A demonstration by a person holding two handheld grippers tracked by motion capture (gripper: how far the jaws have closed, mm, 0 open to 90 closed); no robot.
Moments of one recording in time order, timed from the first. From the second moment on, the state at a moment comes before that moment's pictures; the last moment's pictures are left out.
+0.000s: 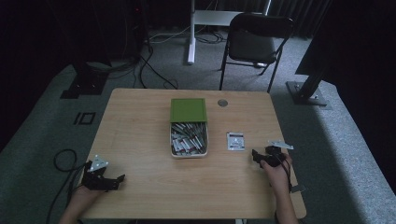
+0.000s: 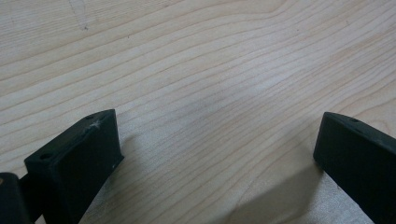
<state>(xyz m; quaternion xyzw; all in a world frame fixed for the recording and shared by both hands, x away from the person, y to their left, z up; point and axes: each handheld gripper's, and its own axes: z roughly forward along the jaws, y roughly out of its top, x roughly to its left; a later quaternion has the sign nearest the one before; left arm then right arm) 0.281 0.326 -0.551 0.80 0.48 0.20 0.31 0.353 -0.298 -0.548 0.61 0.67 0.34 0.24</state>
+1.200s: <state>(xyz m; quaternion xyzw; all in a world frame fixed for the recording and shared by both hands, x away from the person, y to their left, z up) 0.281 0.326 -0.551 0.80 0.48 0.20 0.31 0.290 -0.324 -0.557 0.63 0.67 0.29 0.27</state>
